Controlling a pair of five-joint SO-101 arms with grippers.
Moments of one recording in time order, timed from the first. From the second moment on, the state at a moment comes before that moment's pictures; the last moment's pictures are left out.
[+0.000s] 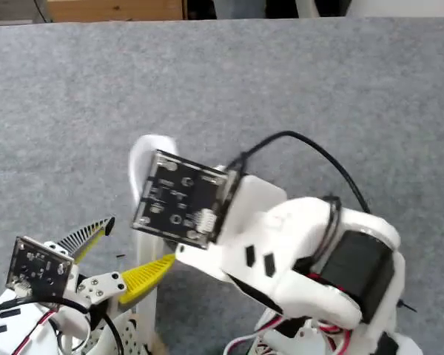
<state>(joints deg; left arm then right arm) 17.1 -95.1 35.3 93.6 -4.3 -52.9 -33.5 -21.3 101.1 22.5</state>
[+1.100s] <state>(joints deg) 17.2 -95.1 29.8 86.1 -5.7 -52.7 -37.2 -10.7 101.1 22.4</state>
